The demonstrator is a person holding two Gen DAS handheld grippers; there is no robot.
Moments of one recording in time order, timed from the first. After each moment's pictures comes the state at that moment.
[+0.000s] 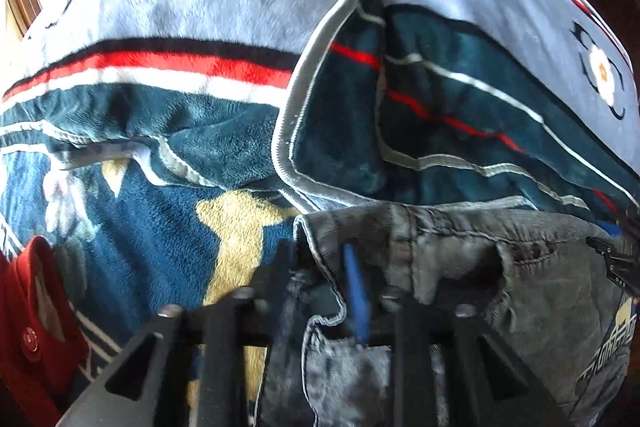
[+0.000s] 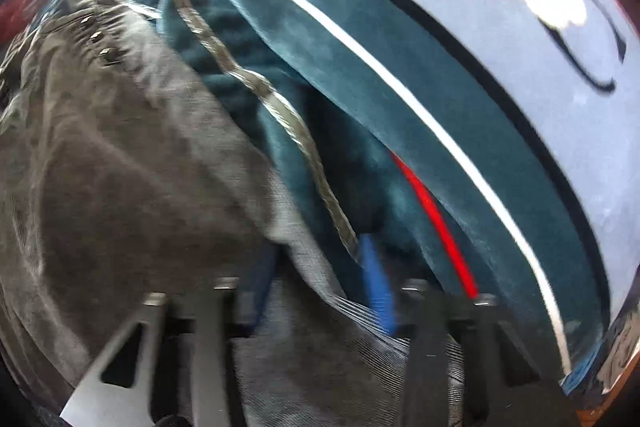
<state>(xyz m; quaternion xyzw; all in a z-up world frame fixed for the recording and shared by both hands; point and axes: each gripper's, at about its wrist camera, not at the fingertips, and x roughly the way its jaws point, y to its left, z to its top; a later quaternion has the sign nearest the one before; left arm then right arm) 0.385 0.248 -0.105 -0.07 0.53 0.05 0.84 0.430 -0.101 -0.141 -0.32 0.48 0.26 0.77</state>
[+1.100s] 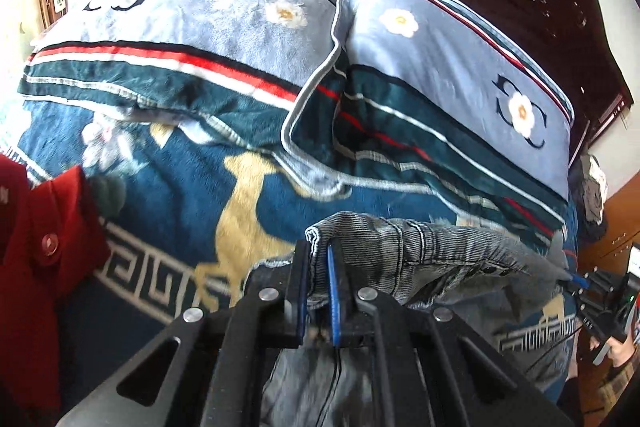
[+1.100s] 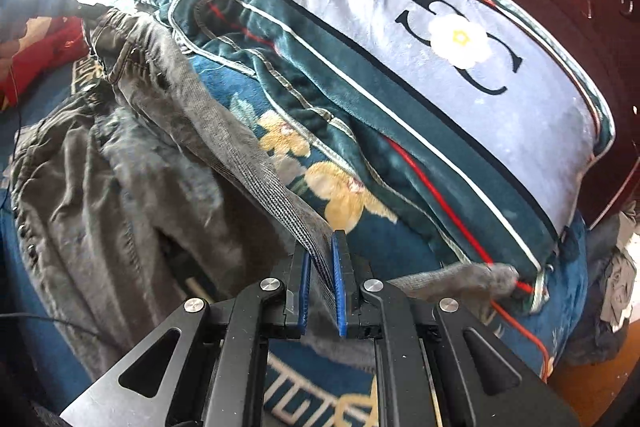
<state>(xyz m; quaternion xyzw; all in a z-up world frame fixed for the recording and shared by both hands) 0.264 0.256 -0.014 -0.15 0.47 0.01 0.87 0.286 -0.142 -0.035 -0.26 0.43 0.26 0.82</state>
